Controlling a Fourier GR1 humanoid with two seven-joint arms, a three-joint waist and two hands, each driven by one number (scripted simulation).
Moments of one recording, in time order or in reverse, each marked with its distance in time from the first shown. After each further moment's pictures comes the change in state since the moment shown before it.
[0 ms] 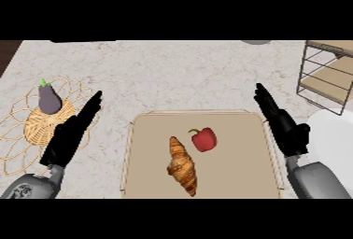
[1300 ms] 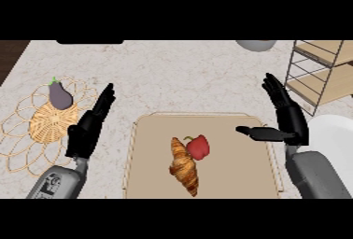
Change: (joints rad) left arm -0.053 -0.186 0.052 0.120 -0.036 0.043 -0.183; right arm -0.074 0.078 -0.161 0.187 0.008 -0.014 -0.298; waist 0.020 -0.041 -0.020
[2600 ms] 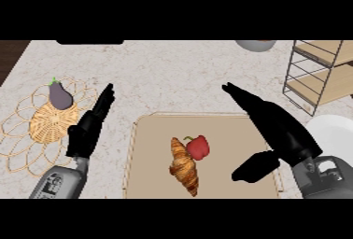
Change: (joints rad) left arm 0.008 -0.042 0.053 0.017 -0.047 -0.044 -0.013; right arm -0.129 -0.233 0.360 -0.709 0.402 0.310 1.091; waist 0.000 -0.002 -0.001
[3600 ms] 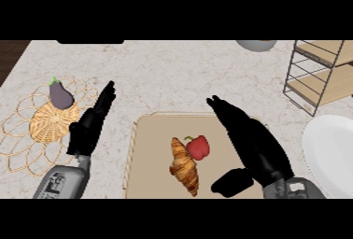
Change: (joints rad) left arm -0.001 -0.076 0.079 -0.028 -0.095 -0.065 0.039; right arm 0.123 0.282 0.000 -0.055 0.327 0.114 0.062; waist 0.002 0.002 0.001
